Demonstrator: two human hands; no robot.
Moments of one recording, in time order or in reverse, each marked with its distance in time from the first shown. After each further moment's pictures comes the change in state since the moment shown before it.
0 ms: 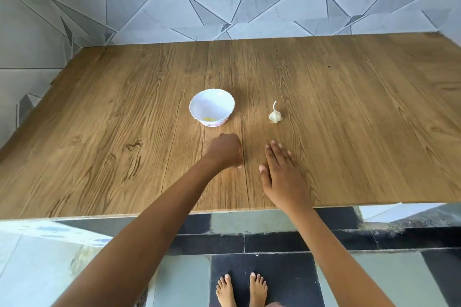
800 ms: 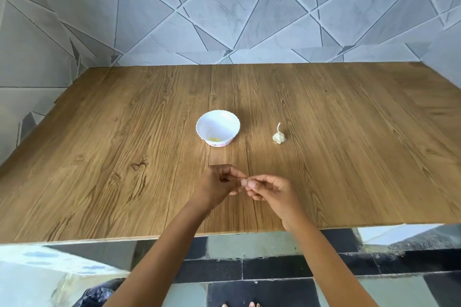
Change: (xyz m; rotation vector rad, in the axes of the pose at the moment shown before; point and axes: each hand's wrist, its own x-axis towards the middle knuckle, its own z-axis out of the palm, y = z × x) left_hand -0.043 -0.038 0.014 -1.072 0.050 0.075; right_hand 0.007 -0.038 -0.031 1.312 -0.147 0.262
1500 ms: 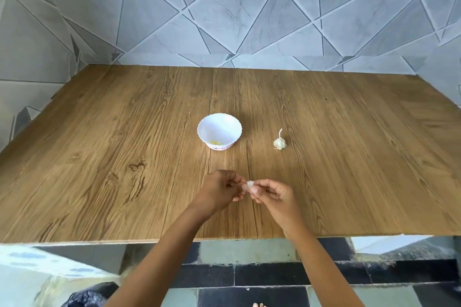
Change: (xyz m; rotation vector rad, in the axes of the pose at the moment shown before) left_hand 0.007 -0.005 -0.001 0.214 -0.044 0.046; right_hand 0.001 0.007 0.000 -0.112 0.071 -0.099
